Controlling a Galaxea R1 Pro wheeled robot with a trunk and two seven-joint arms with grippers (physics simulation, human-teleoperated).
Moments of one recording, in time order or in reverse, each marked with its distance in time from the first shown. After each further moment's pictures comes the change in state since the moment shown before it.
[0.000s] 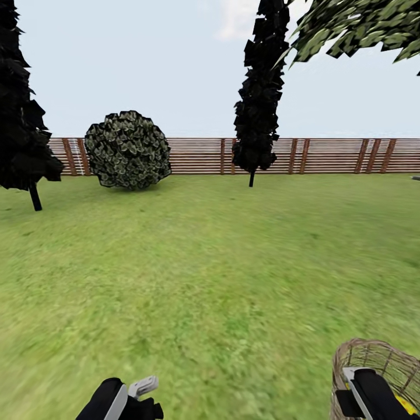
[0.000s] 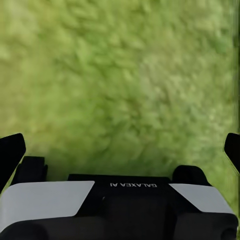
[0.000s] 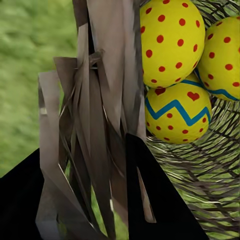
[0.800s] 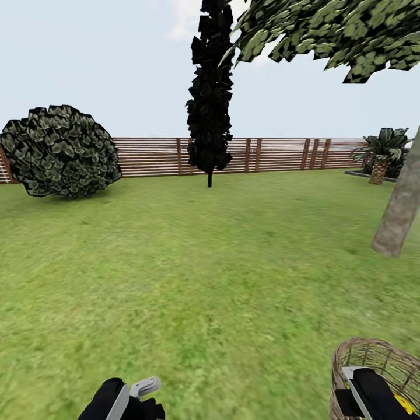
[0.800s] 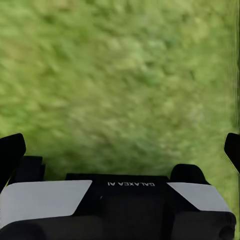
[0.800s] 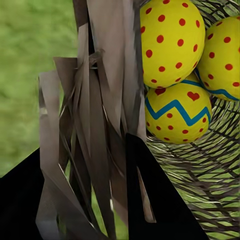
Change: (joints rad) left arm 0.000 -0.008 -0.002 0.002 -0.001 0.000 0.000; right arm 0.000 0.003 0.000 -0.005 0.002 0.000 -0.001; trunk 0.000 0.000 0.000
